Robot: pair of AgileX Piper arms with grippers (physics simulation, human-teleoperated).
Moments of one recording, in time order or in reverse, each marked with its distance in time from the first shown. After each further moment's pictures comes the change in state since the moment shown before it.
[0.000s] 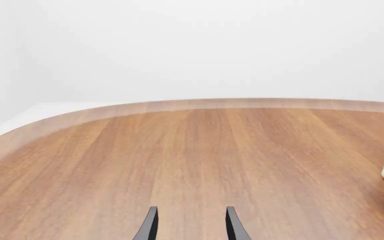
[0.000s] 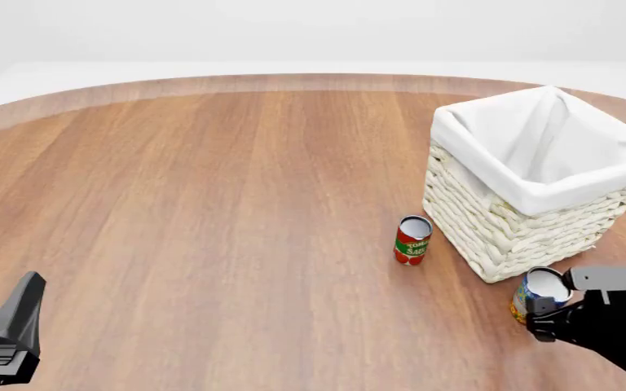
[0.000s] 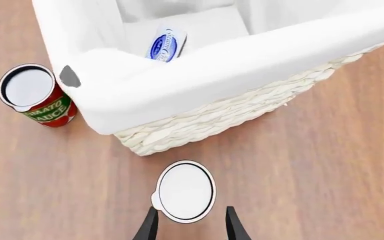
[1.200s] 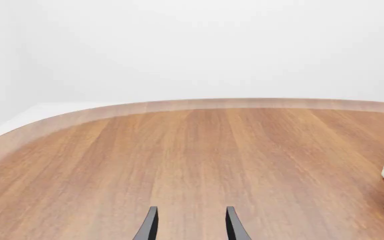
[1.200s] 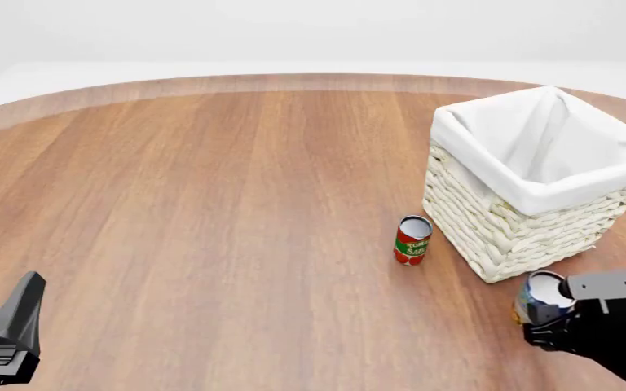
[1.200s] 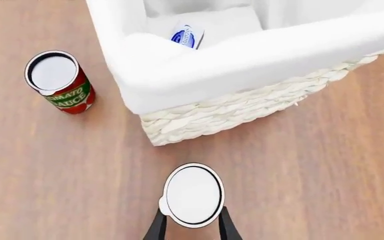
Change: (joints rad) left arm 0.000 0.000 0.000 0.000 0.000; right arm 0.043 -0.087 0.026 0.060 0.001
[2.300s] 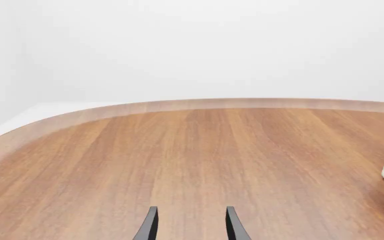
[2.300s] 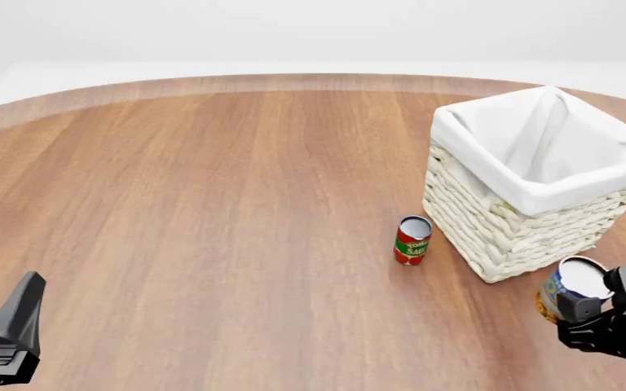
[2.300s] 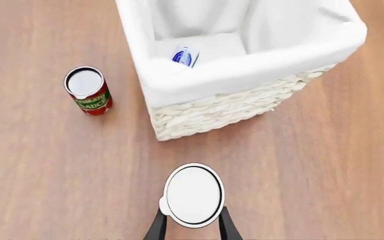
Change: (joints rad) left arm 0.000 0.000 0.000 0.000 0.000; right arm 0.012 -0.443 -0.129 0.514 -0.012
